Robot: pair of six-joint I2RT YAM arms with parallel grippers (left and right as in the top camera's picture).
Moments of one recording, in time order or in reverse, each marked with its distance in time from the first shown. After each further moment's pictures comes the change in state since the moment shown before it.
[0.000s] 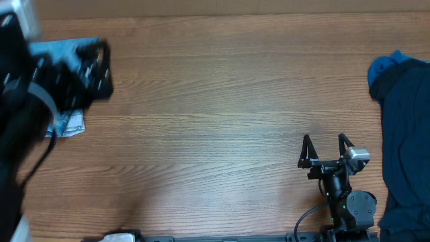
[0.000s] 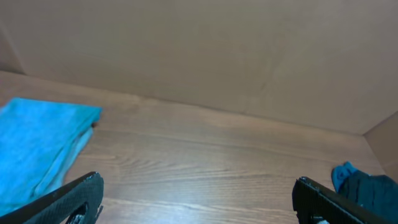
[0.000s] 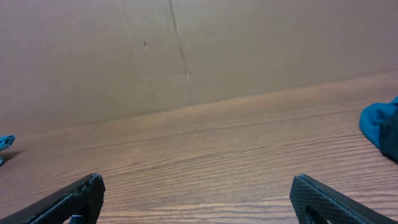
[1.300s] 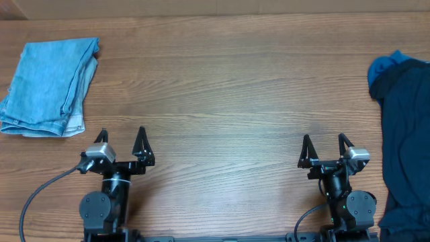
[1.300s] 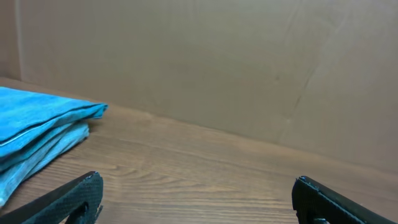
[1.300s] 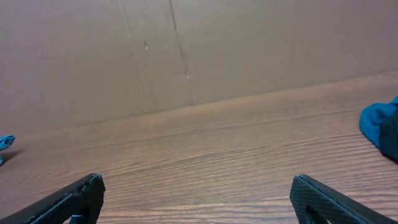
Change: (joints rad) left arm 0.000 -1.177 -2.300 1.576 -0.109 -0.029; right arm 0.000 0.000 0.000 0.000 0.000 0.000
